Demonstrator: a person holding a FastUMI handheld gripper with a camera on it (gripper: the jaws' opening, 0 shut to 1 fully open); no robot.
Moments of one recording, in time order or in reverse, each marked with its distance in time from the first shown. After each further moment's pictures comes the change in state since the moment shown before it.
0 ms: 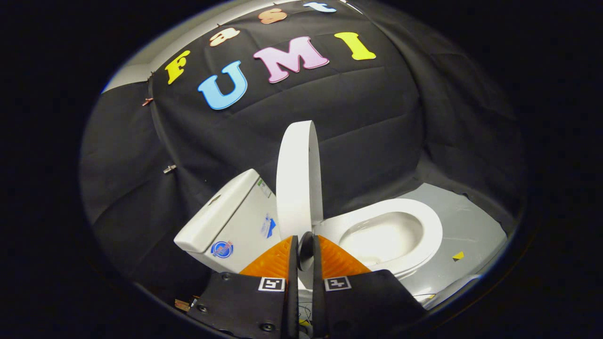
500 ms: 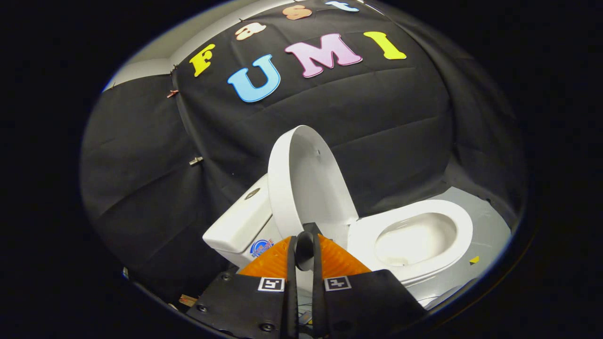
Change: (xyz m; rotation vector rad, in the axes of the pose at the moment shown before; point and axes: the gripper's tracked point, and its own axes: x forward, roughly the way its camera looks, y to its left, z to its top) arm 0.010 0.074 -0.016 -0.024 0.023 0.138
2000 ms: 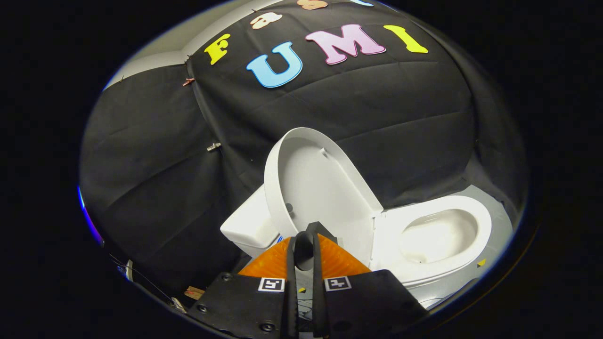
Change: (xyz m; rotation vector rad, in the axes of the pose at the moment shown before) arm 0.017 0.033 -0.019 -0.044 0.086 0.081
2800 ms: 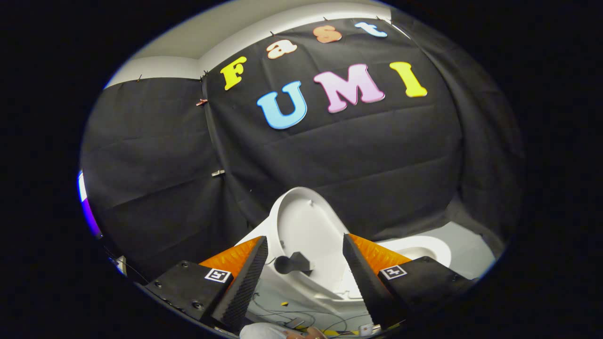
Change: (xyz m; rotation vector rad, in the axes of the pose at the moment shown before) arm -0.147 -0.009 0.121 -0.144 -0.275 -0.074
